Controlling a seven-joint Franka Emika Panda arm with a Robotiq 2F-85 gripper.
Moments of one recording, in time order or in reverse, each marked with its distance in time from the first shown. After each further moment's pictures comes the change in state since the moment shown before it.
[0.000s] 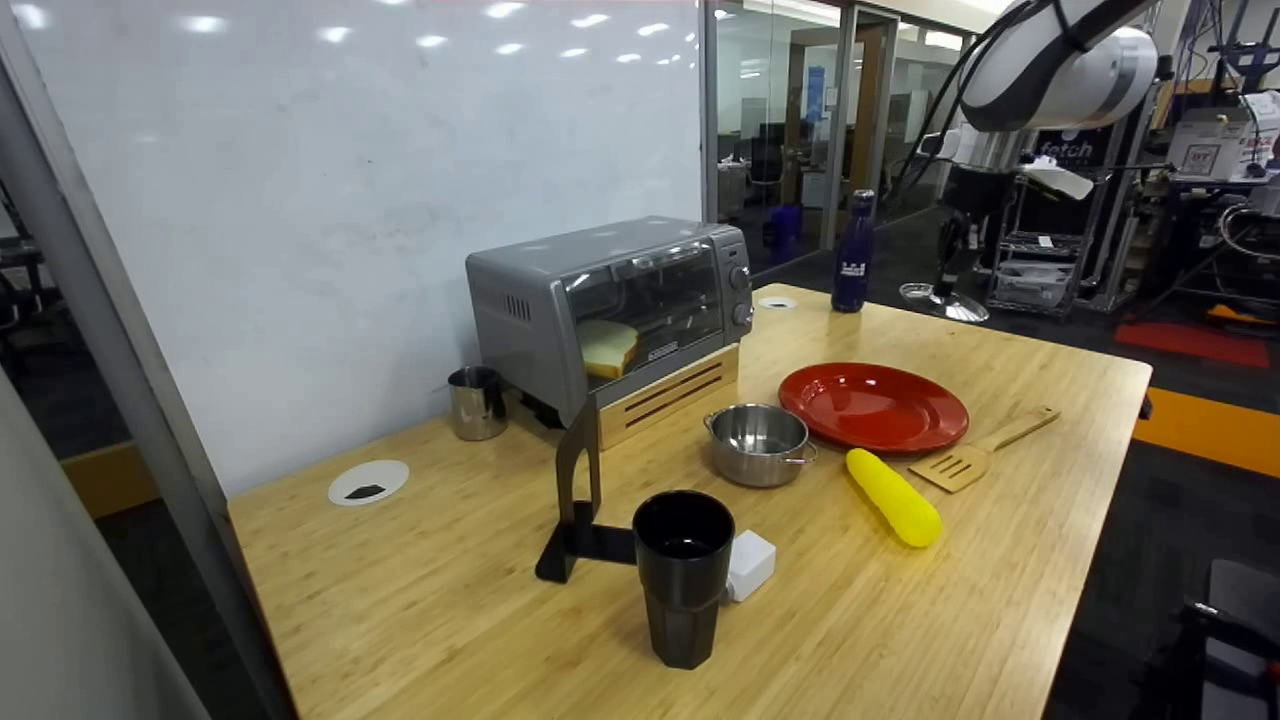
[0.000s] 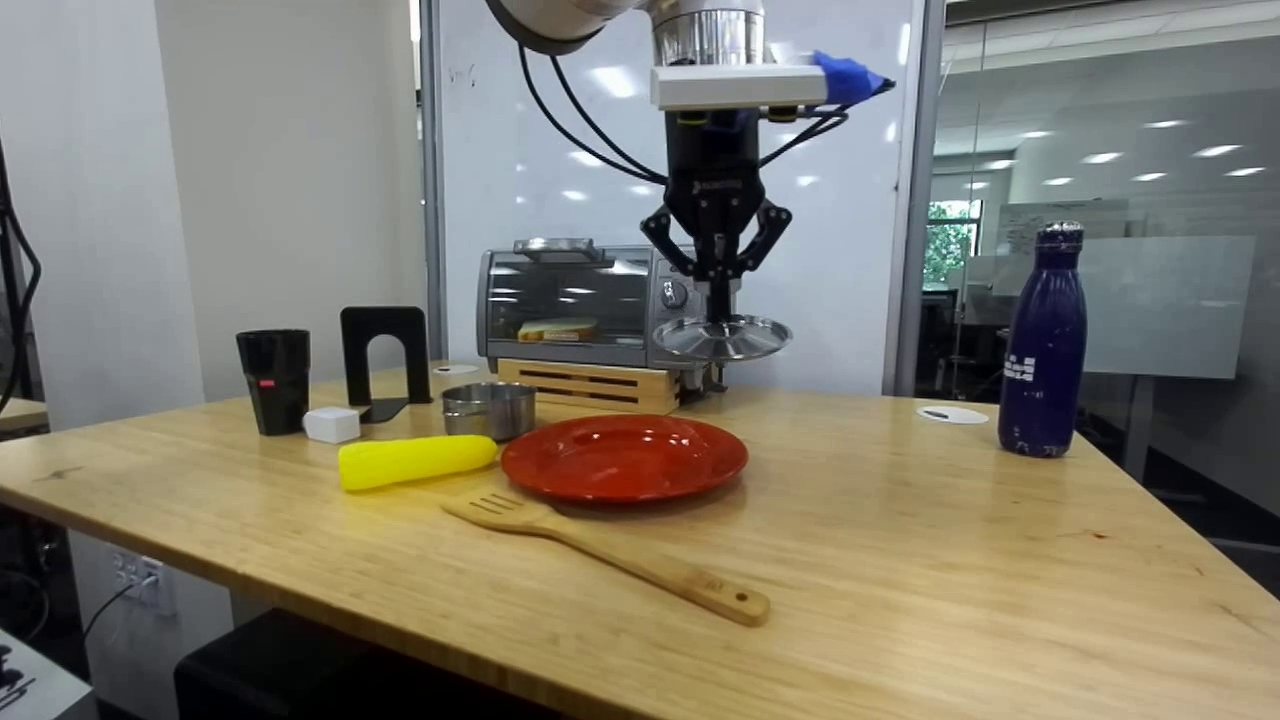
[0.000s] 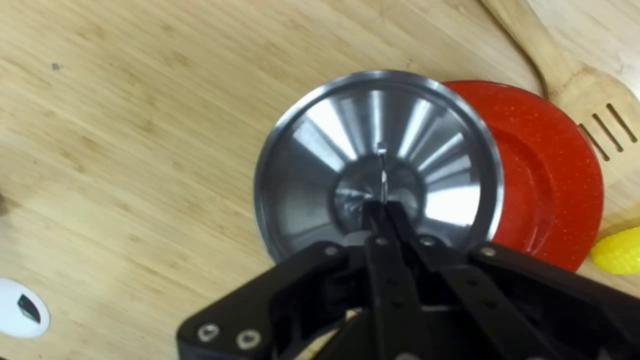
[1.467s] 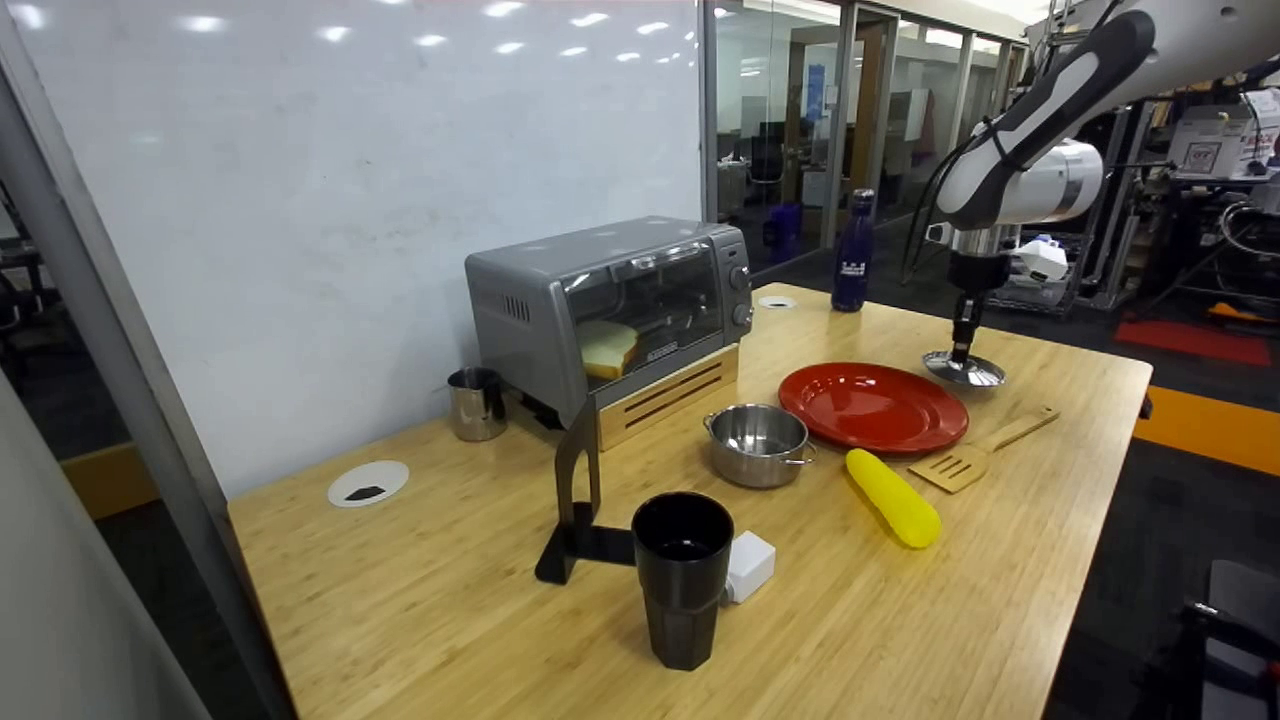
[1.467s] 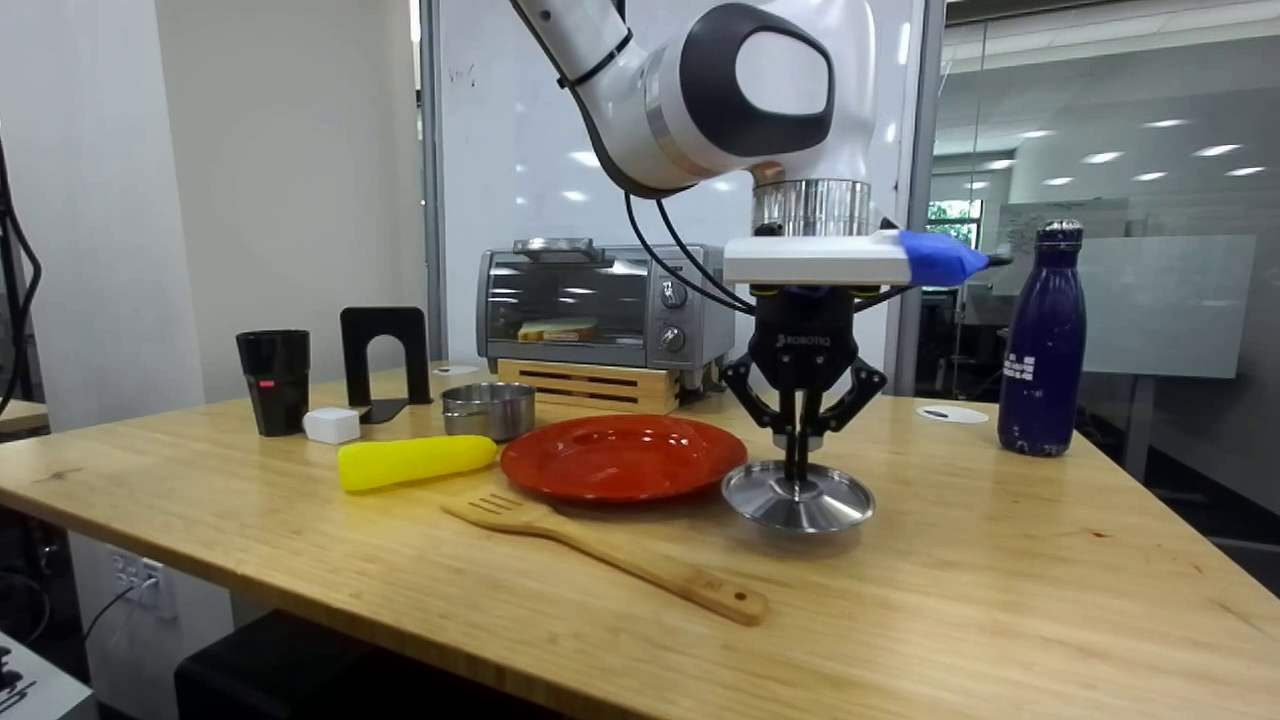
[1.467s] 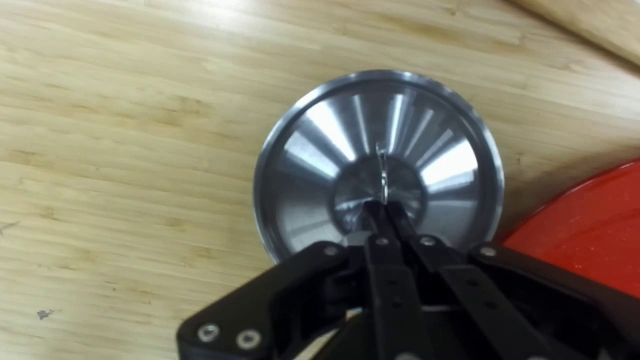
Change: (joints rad) arm -0.139 0.322 0.030 0.155 0.007 0.024 0.219
